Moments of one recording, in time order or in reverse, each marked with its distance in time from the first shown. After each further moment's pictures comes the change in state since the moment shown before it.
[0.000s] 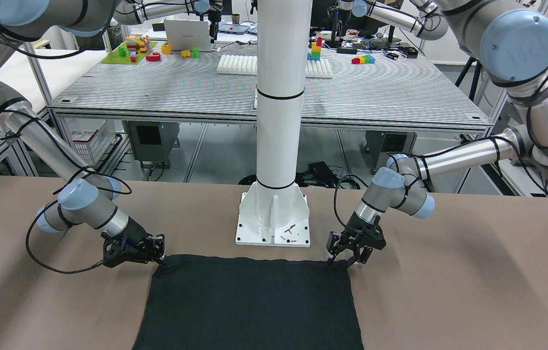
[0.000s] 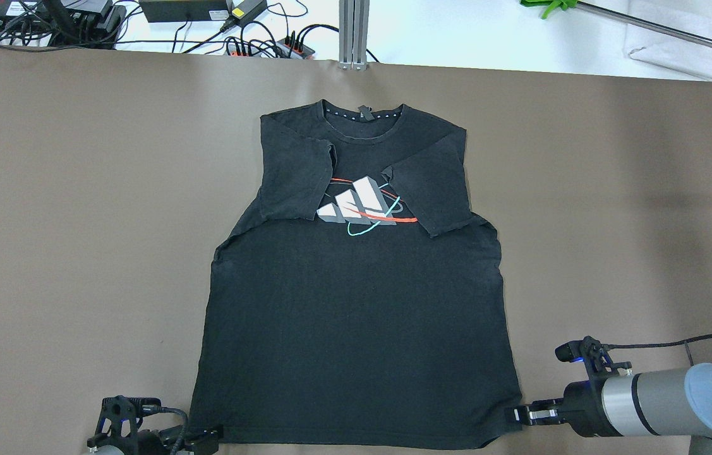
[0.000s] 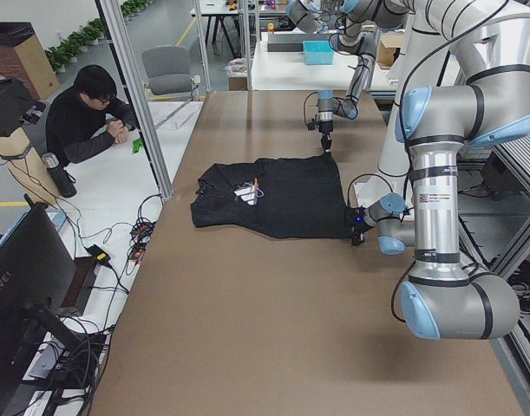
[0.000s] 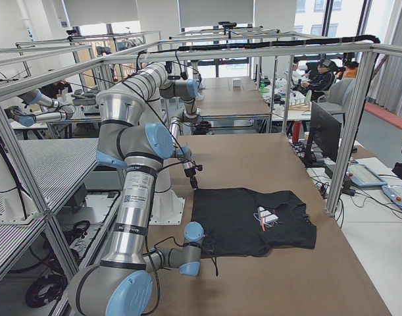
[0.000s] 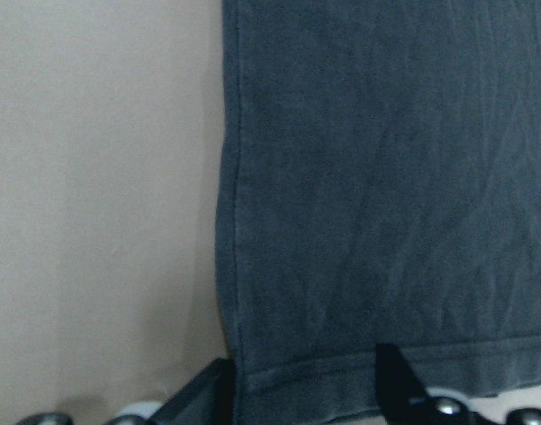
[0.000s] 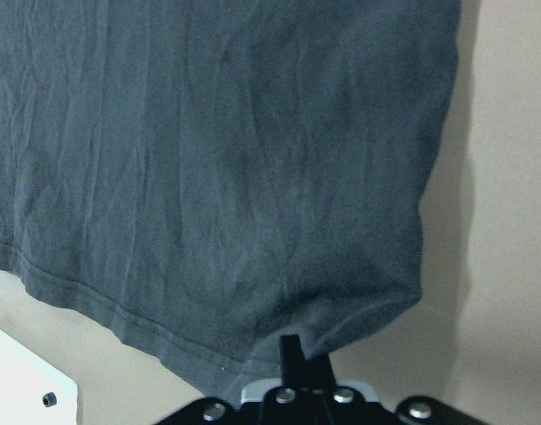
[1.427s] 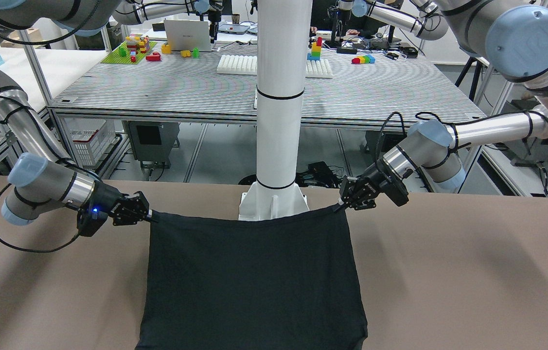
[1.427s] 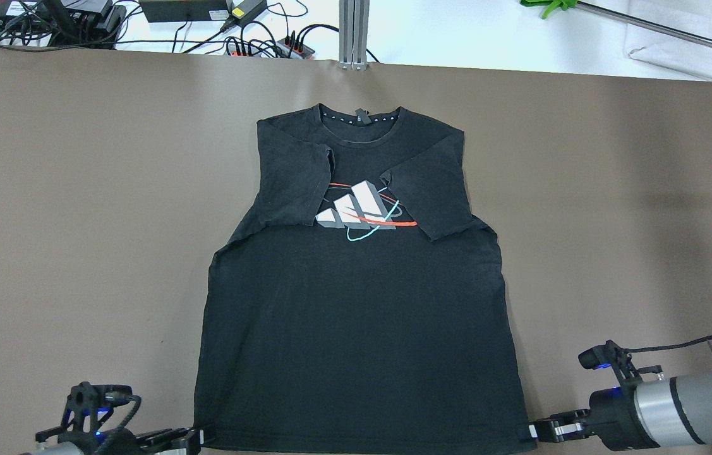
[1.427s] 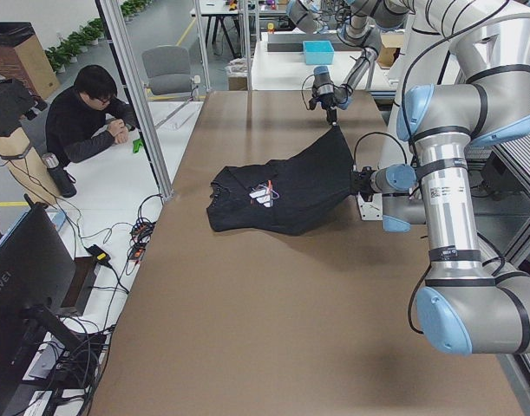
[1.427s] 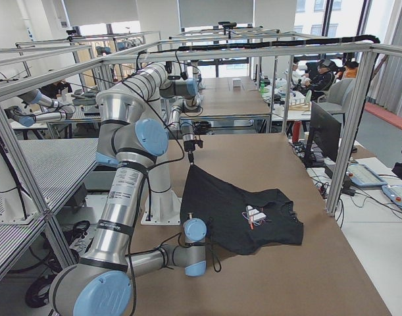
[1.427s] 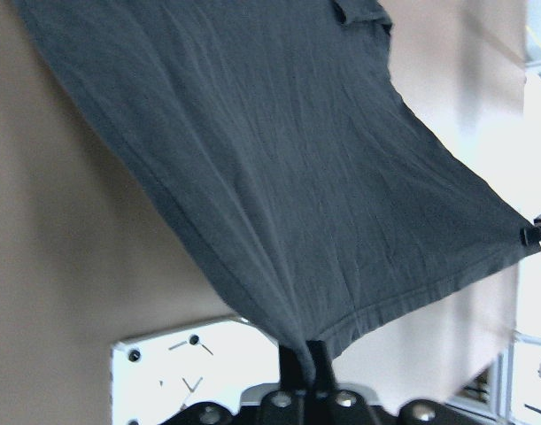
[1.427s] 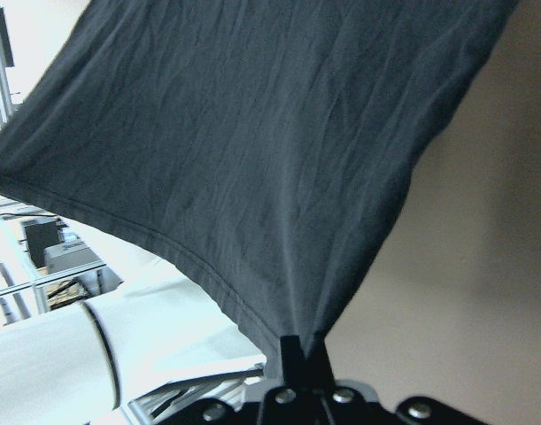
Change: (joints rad) left arm -0.075 0.202 -0.391 -0.207 -0.254 0.009; right arm 0.217 -0.076 0.100 0.339 0.399 0.255
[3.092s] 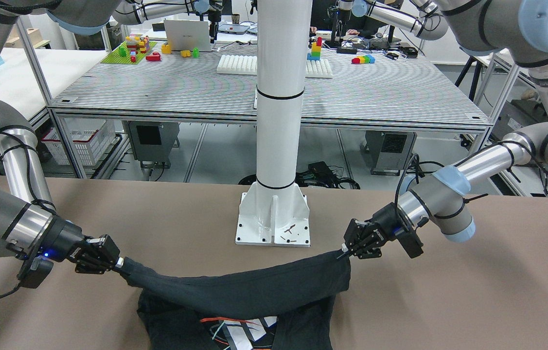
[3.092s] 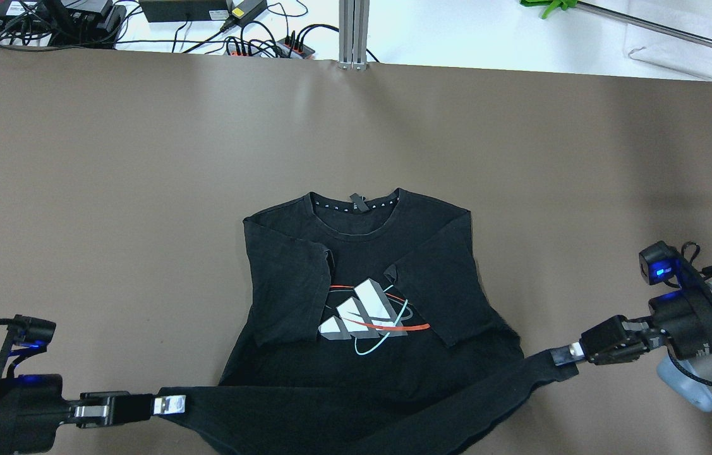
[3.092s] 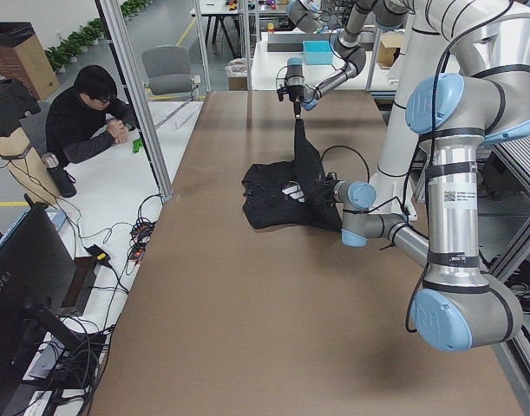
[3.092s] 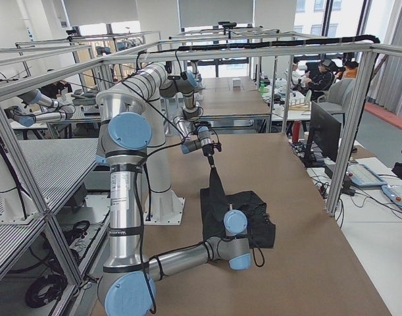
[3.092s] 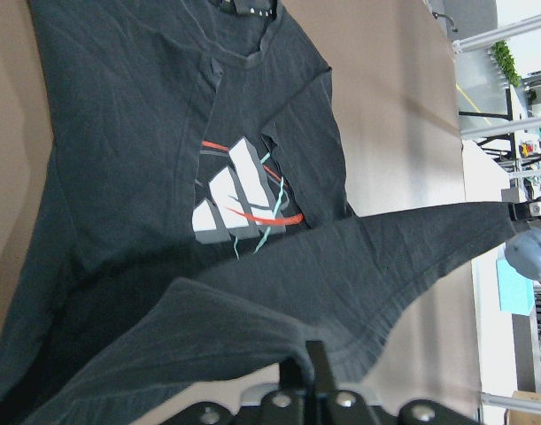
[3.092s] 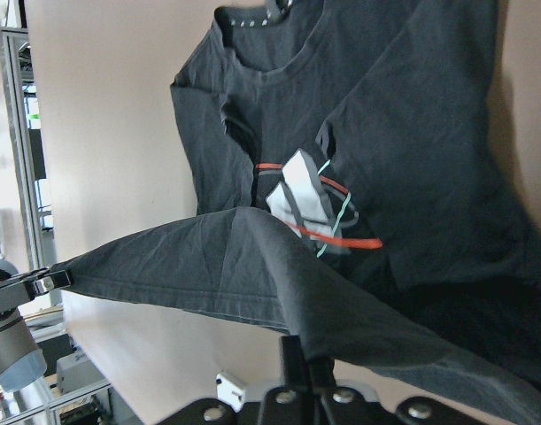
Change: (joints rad) left arm -0.351 -0.235 0.336 -0.224 -0.230 0.005; right arm 0.355 0.337 -0.233 -0.063 0.165 0.112
